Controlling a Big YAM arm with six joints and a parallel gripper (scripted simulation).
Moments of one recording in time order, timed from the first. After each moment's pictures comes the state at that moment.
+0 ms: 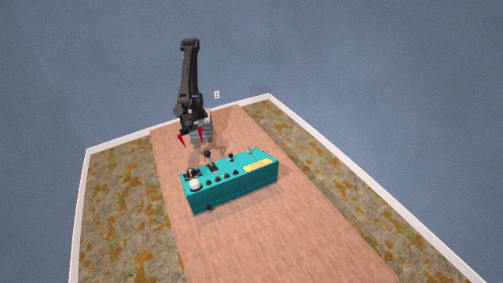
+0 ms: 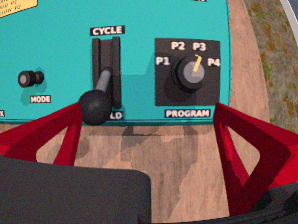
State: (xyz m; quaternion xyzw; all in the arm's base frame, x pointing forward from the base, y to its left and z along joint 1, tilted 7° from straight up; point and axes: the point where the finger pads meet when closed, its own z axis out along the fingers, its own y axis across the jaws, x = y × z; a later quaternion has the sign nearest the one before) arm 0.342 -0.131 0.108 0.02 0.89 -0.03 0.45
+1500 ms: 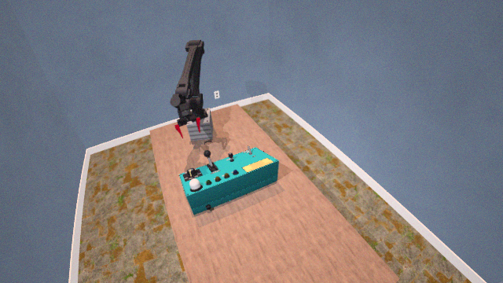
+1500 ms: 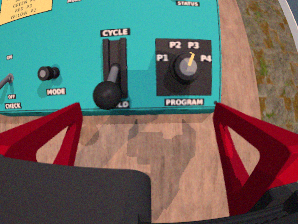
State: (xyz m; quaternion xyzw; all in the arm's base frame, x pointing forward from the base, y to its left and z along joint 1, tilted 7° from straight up) arm 0.311 -0.125 0.151 0.02 0.90 -0.03 0.44
